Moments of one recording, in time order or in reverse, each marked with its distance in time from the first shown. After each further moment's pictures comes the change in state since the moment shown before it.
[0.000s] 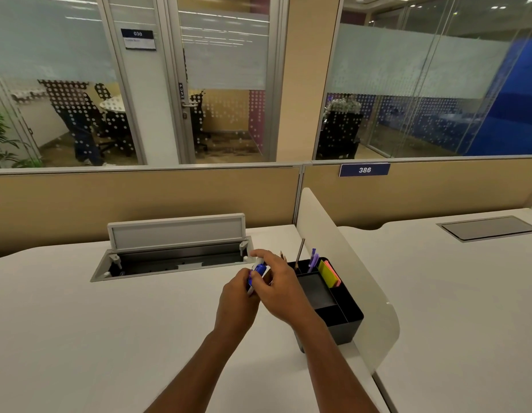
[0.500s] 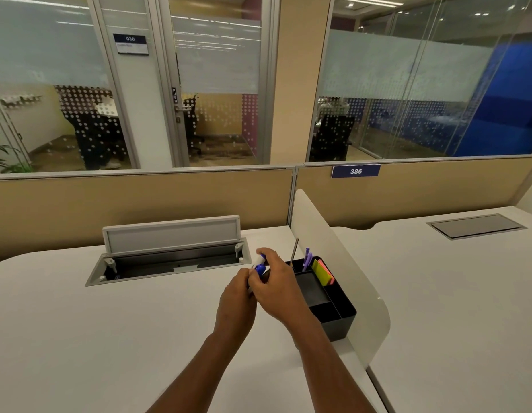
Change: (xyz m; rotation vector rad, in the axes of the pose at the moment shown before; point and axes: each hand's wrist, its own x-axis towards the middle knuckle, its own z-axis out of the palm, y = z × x) left_hand -0.010 0.004 0.002 0.010 -0.042 0.045; right_hand -0.010 -0.018 -0.003 -0.034 0.058 0.124
